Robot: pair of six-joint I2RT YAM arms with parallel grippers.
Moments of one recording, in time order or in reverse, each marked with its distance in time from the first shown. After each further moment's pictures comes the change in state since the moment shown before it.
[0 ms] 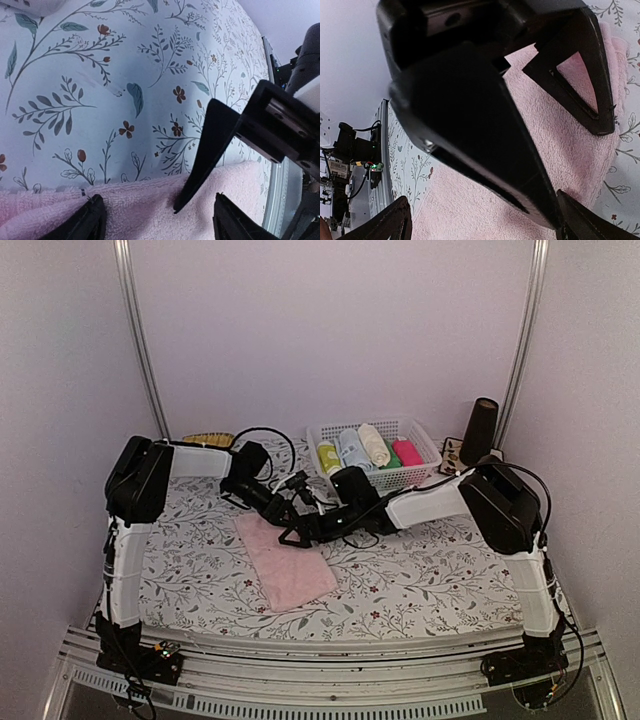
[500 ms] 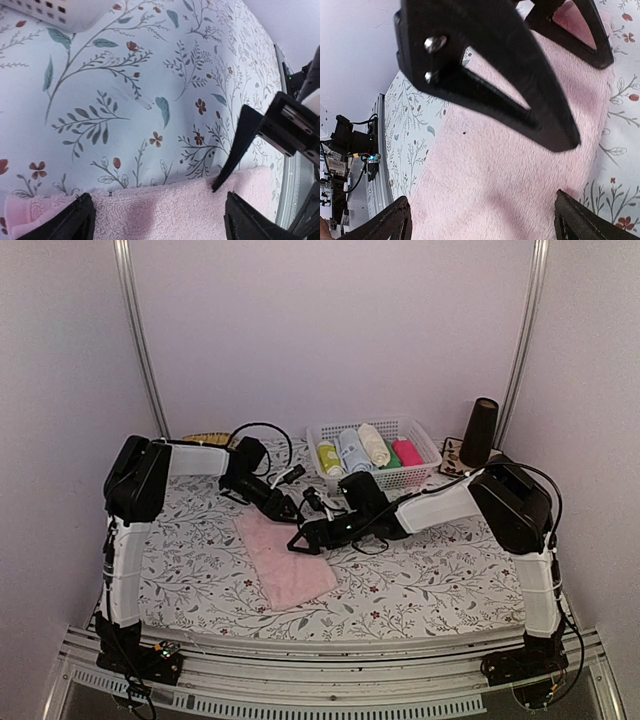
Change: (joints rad) left arm 0.021 0.000 0.011 0.049 -0.055 -0.018; right arm 0.001 -0.056 -0.114 0.027 0.019 0.007
